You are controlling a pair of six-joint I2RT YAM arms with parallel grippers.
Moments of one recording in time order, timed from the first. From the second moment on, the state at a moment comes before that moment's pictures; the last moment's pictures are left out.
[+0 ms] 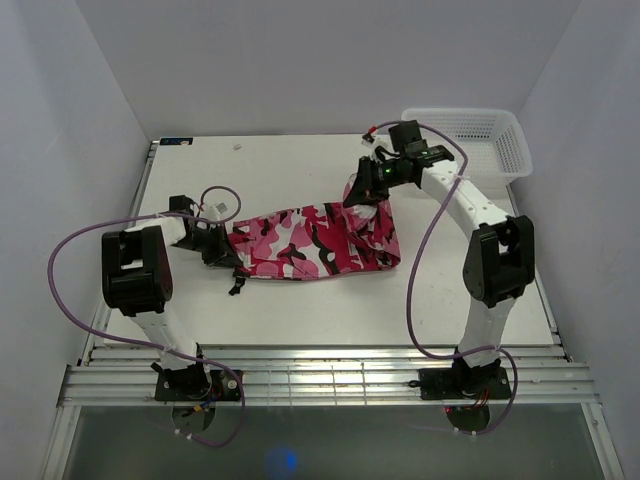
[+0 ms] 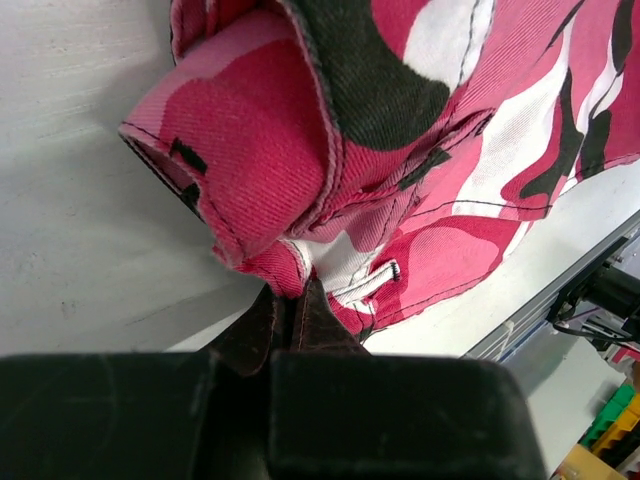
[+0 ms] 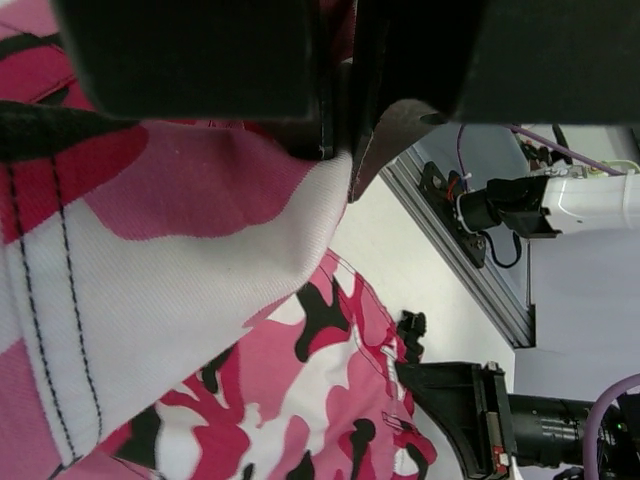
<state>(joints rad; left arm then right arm) 0.12 1.81 1.03 -0.58 0.67 0.01 0.34 1.87 1.67 -0.72 -0.76 0.30</state>
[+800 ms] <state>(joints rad) 0.13 1.81 0.97 -0.50 0.74 -0.07 0.71 2.22 1.85 -0.47 -0.68 0.56</state>
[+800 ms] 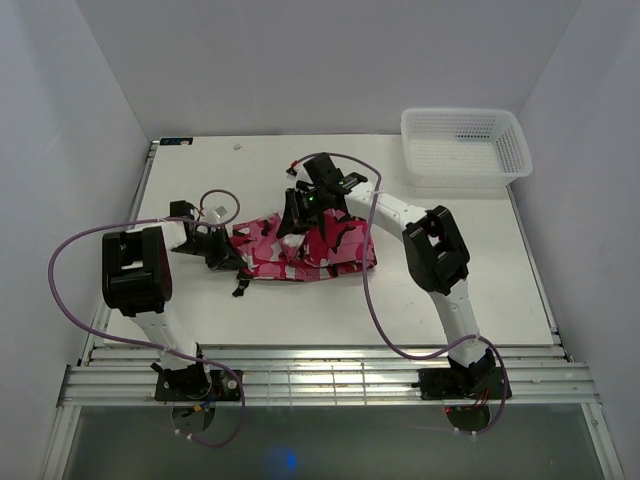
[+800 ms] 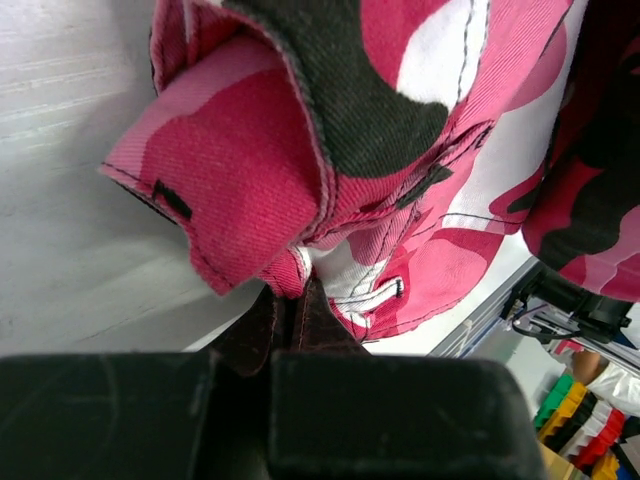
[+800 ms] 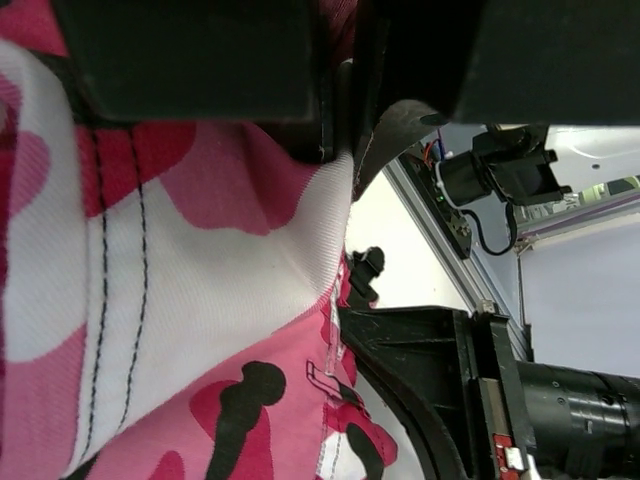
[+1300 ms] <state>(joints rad) 0.13 1.82 0.95 -0.47 0.78 -0.10 0.76 2.30 1.91 -0.42 -0.68 0.70</state>
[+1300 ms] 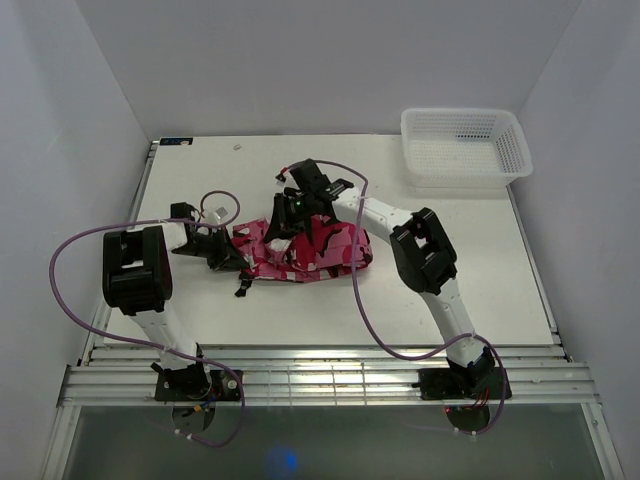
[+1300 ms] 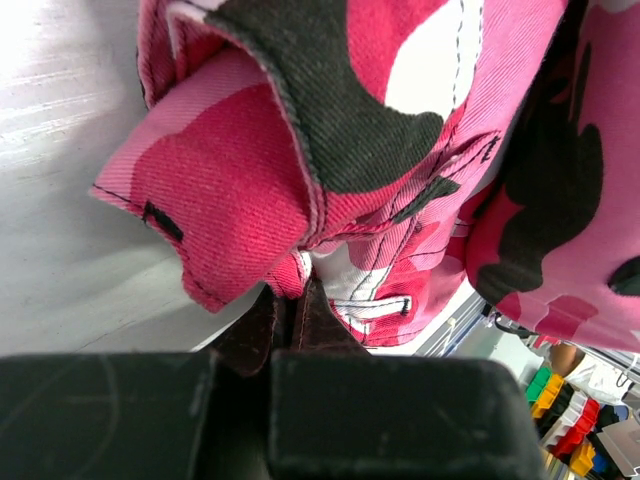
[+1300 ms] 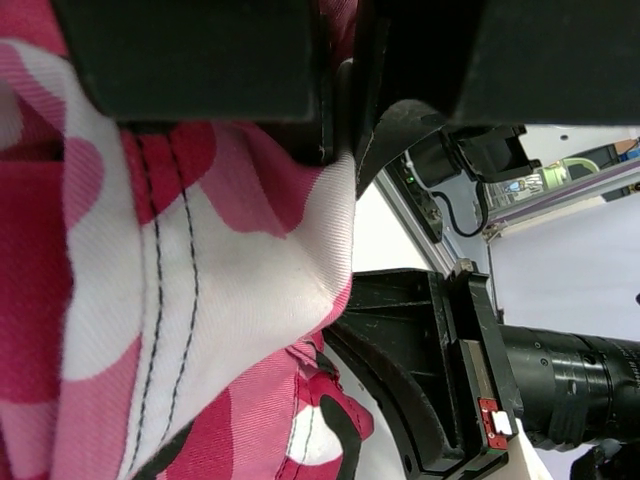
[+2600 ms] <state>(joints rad) 0.44 1.60 1.14 -0.84 0.74 0.13 0.79 2.27 2.00 -0.20 -0.84 0.60</state>
